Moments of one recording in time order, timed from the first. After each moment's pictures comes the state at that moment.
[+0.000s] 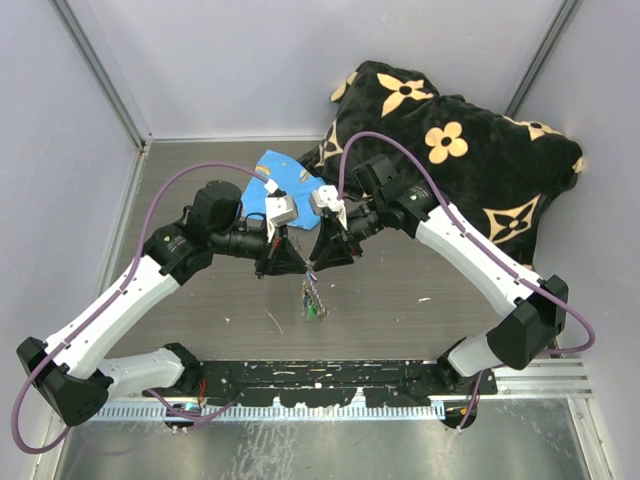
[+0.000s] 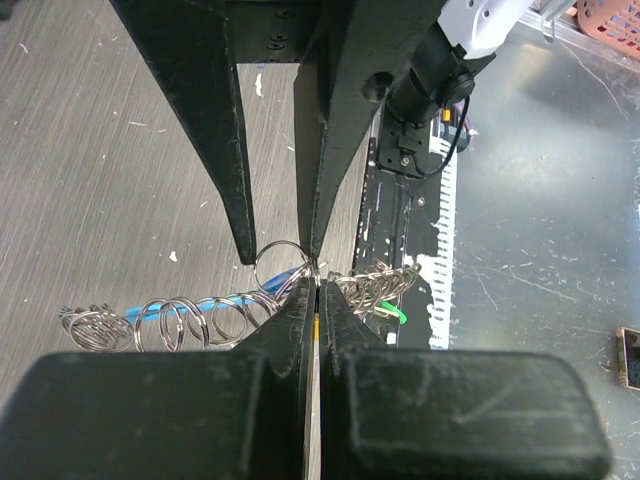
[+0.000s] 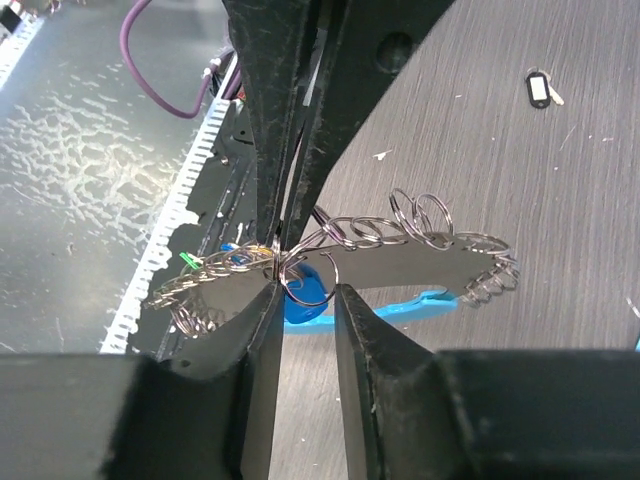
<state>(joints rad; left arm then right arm) -0.68 1.11 1.18 -0.59 0.79 0.09 0.64 1.46 1.44 -0.86 -1.11 -0.75</state>
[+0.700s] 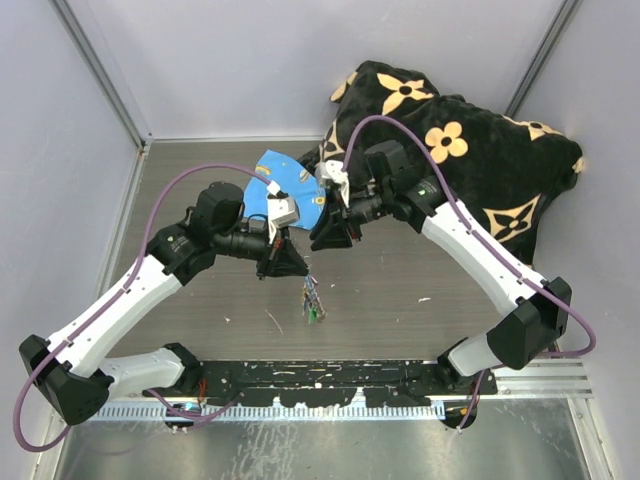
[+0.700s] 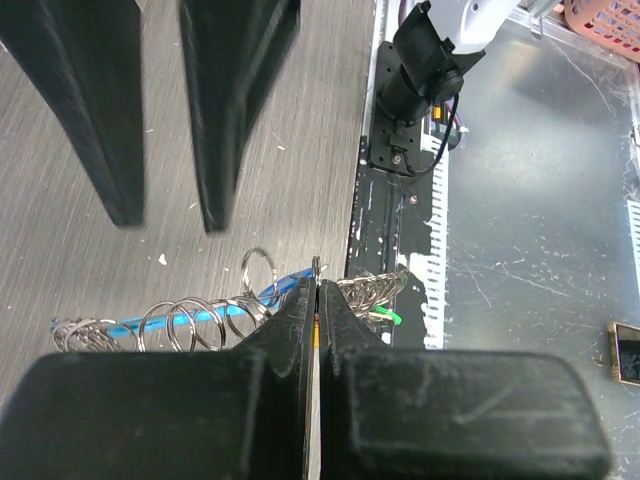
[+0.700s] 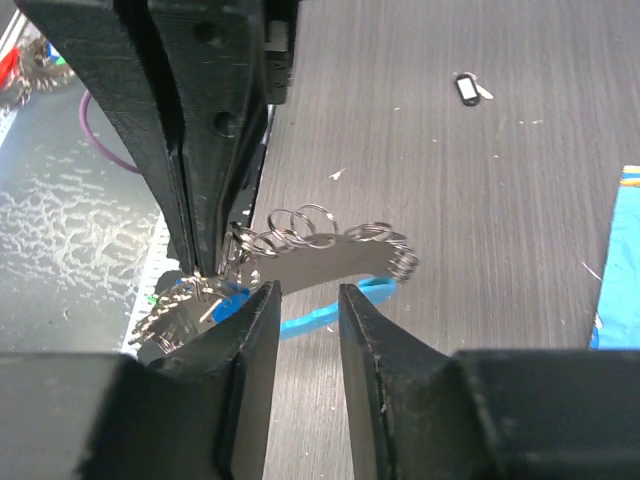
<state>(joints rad) -0.68 1.12 1.17 -0.58 0.82 0.09 0.59 1.46 1.45 -0.68 -1.09 -0.47</state>
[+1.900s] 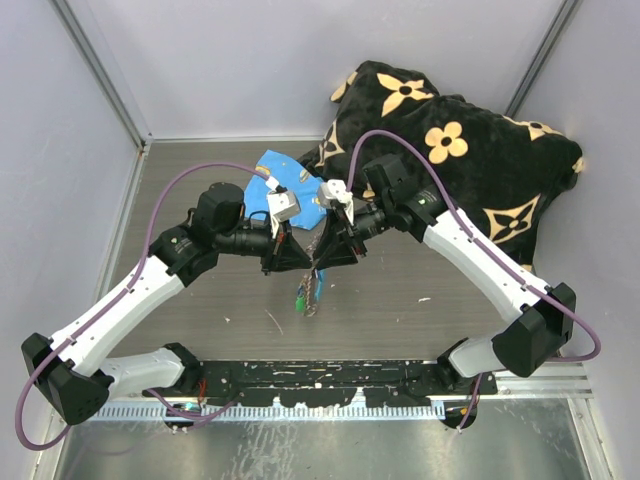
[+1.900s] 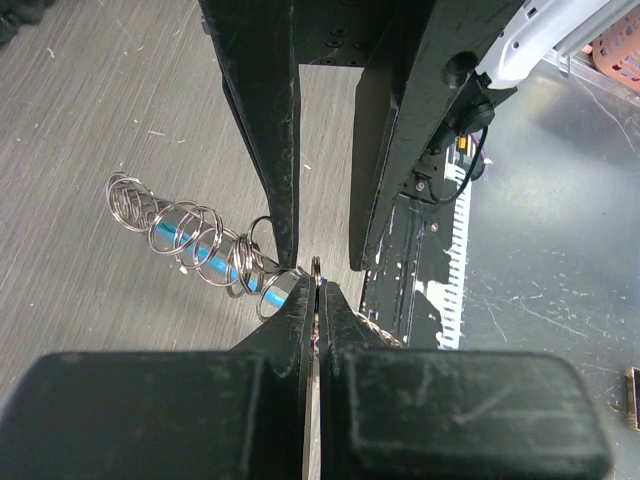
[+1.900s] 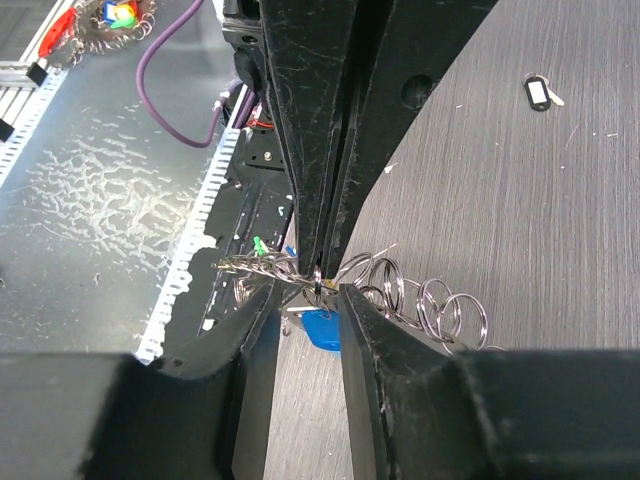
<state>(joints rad) -0.68 1.12 1.13 -0.47 0.74 0.01 0.60 1.41 1.38 -0.76 -1.17 -0.59</state>
